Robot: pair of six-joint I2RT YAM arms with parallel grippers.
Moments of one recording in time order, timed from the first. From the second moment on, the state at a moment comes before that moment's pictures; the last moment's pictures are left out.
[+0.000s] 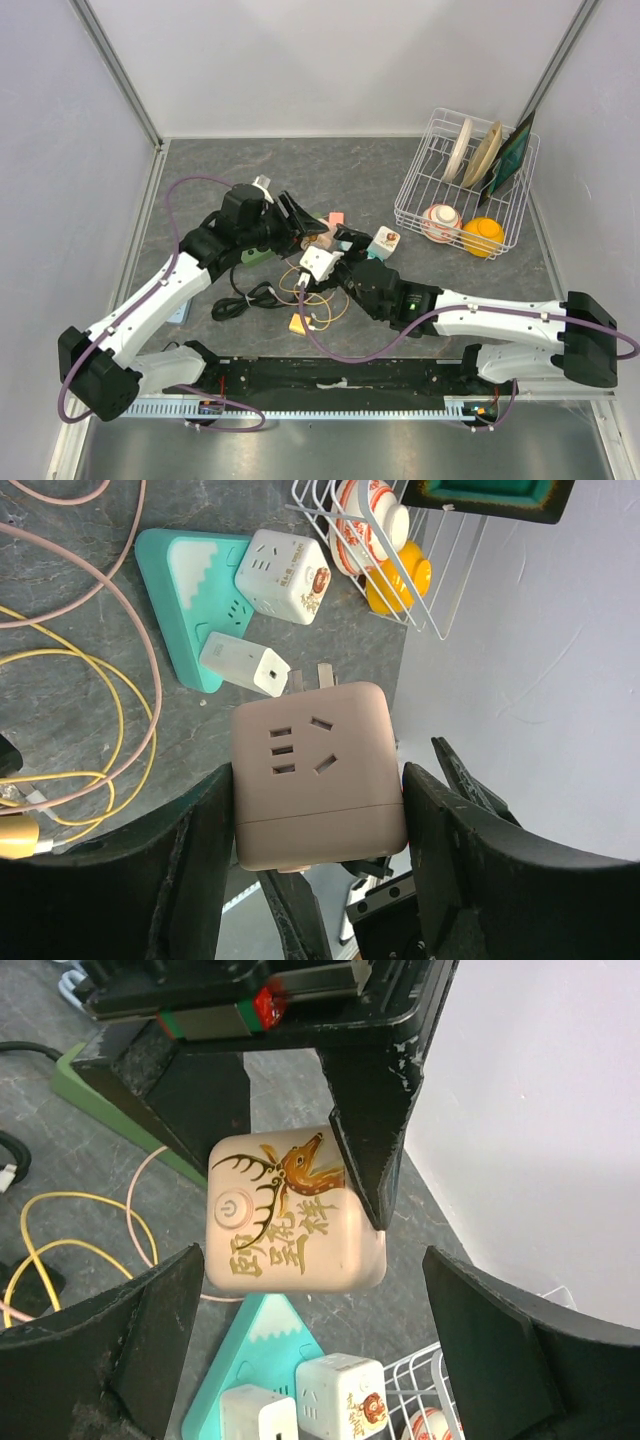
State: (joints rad) left arm -0.59 1.16 1.02 -0.43 0.24 -1.14; right arm 1.23 1.23 0.81 0.23 0.55 -0.59
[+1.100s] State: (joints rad) left arm -0.57 1.05 0.97 -0.40 -0.01 -1.07; right arm 1.13 1.28 0.71 0.27 0.53 -0.37
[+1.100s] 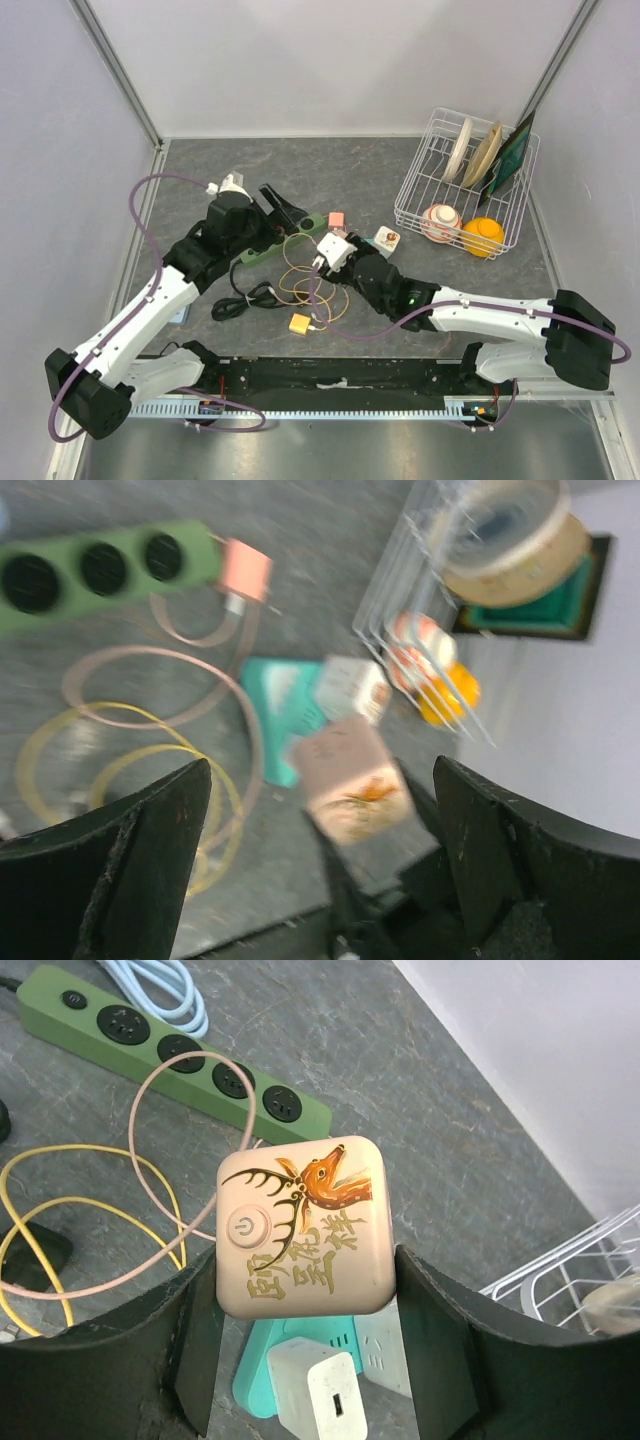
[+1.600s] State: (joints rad) left arm -0.04 1.00 0.72 -0.63 -0.38 -0.85; right arm 1.00 1.21 0.68 0.25 0.33 -0.18
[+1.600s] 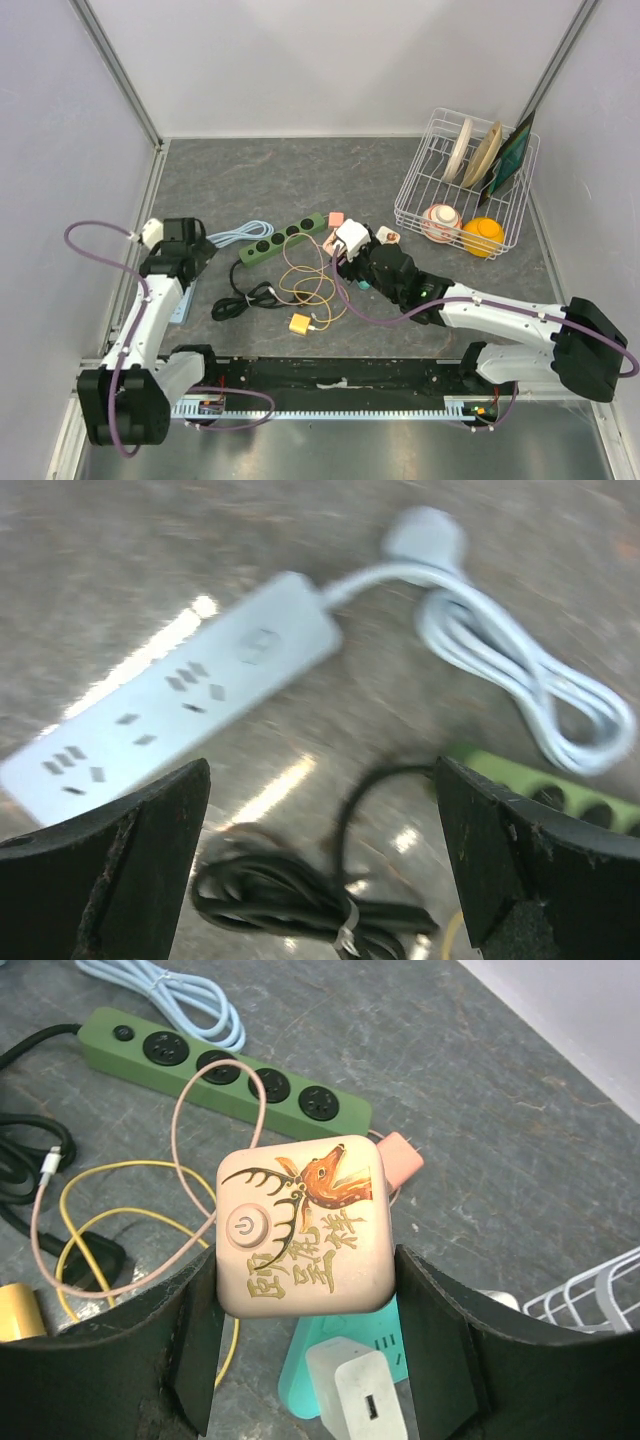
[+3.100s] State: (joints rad) left arm -0.40 1.34 0.64 -0.46 0.06 -0.95; right arm 0.97 1.11 0.60 0.24 0.15 -0.10
